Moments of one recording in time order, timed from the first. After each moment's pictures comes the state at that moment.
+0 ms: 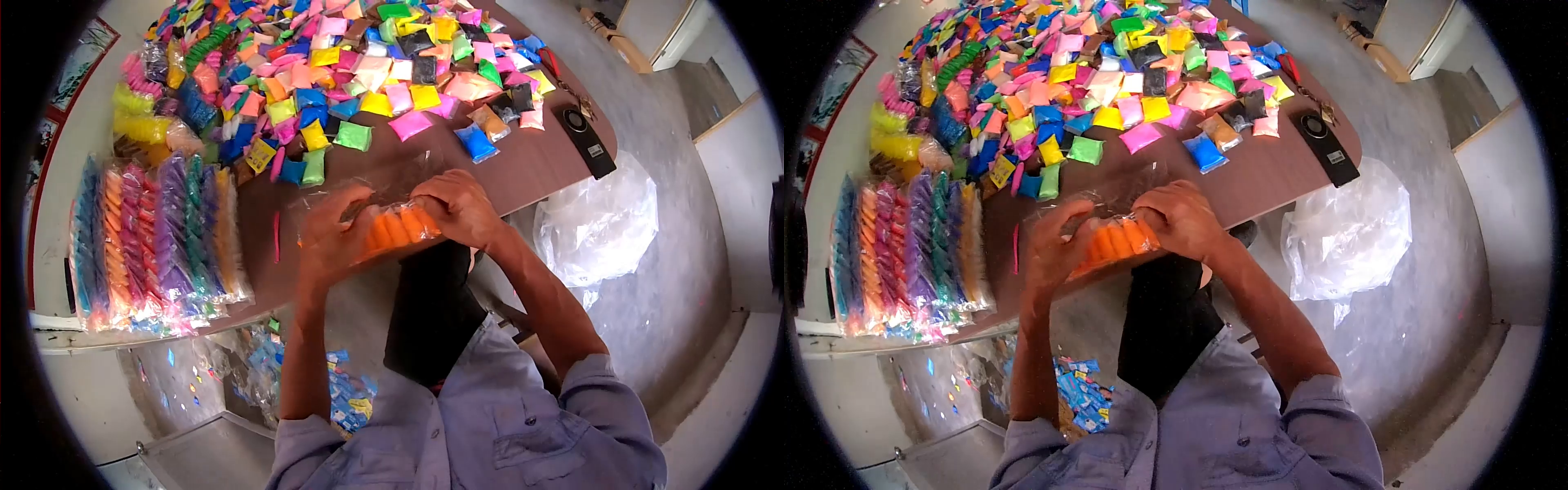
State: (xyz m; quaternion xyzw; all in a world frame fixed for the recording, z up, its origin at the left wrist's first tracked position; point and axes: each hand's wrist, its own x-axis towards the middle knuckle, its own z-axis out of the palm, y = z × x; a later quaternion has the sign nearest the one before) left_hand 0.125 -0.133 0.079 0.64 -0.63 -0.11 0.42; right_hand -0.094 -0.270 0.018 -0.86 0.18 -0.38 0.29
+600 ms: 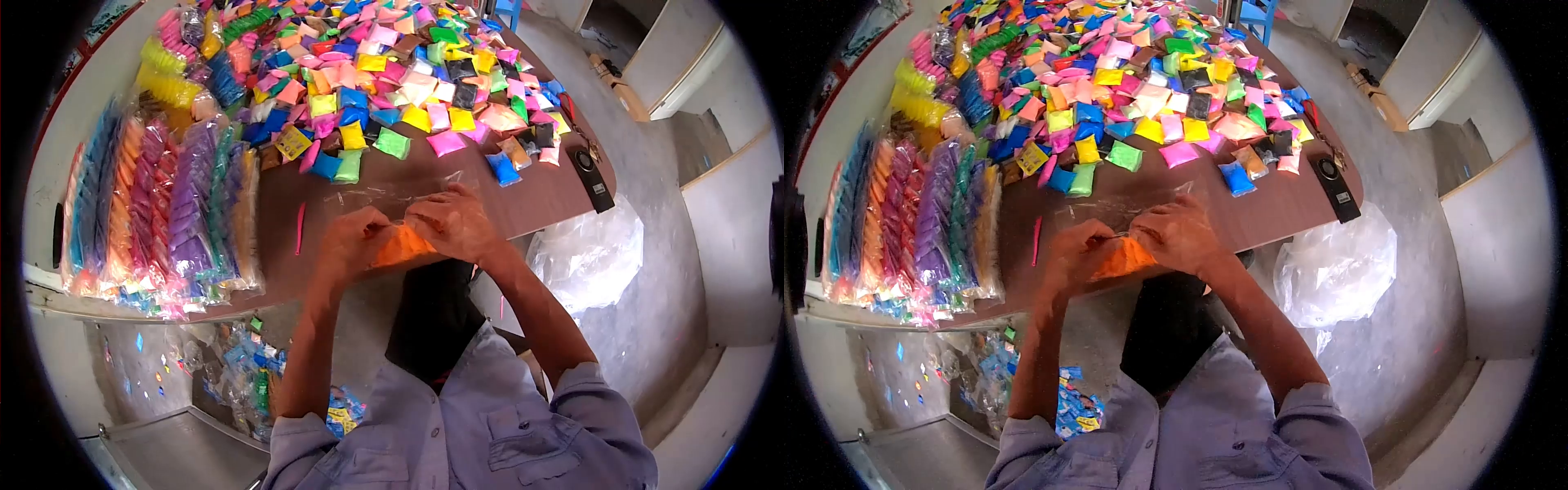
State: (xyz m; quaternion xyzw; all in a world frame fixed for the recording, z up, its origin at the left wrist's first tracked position) left_hand 0.158 -0.096 0.075 0.69 -0.59 -0.22 0.35; right_hand -0.046 -0.235 0.058 -0.93 0.19 -0.22 0.21
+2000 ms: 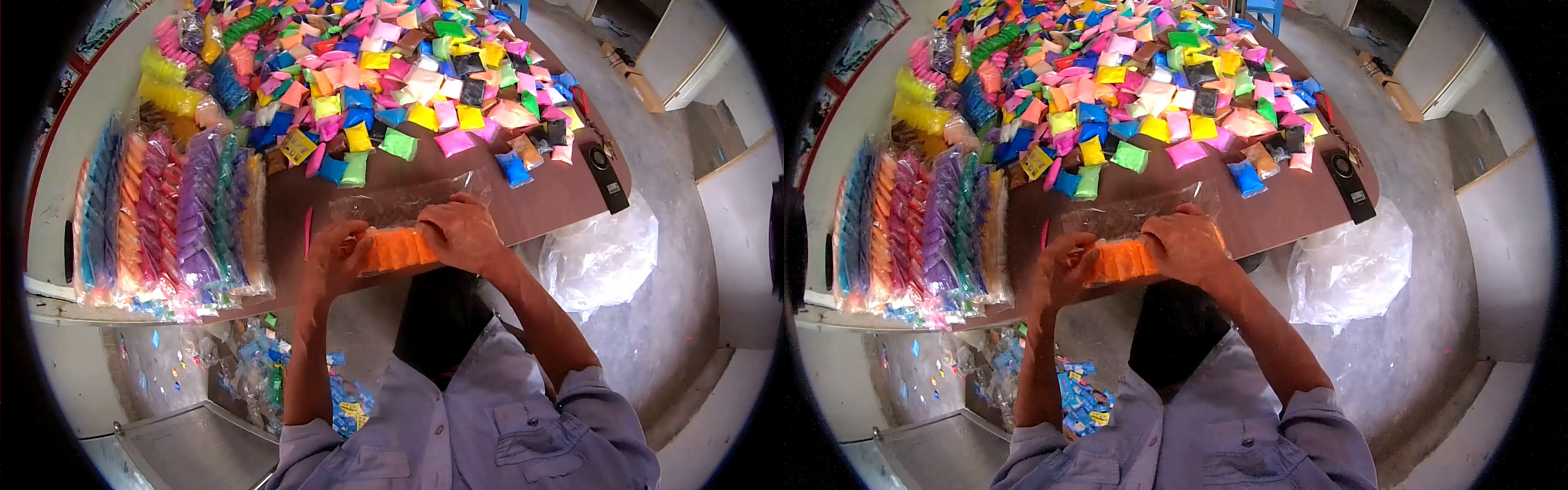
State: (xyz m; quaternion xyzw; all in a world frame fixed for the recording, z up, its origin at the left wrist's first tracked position) left_hand 0.178 -0.069 0.068 0.71 -0.50 -0.22 0.43; right_hand -0.042 -0.234 0.048 -0.92 0.20 -0.25 0.23
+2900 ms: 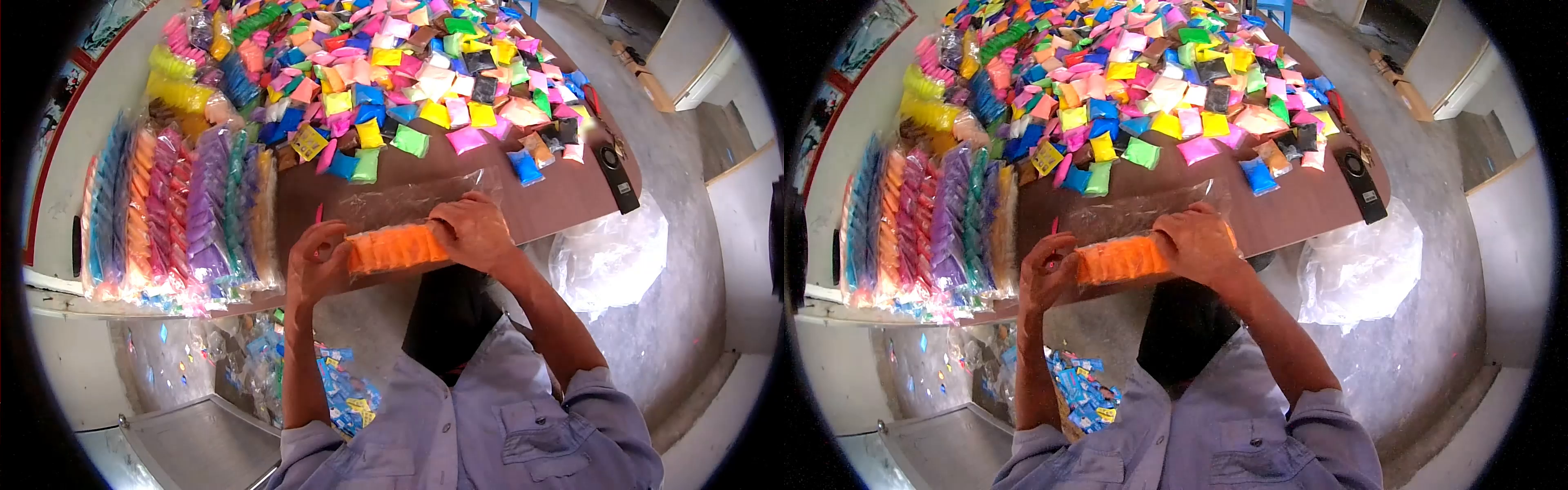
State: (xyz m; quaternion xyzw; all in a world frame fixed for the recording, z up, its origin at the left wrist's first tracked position) left_hand 0.220 -0.033 0.060 0.72 -0.55 -0.11 0.41; right_hand -0.042 -0.231 0.048 -0.92 0.19 -0.27 0.21
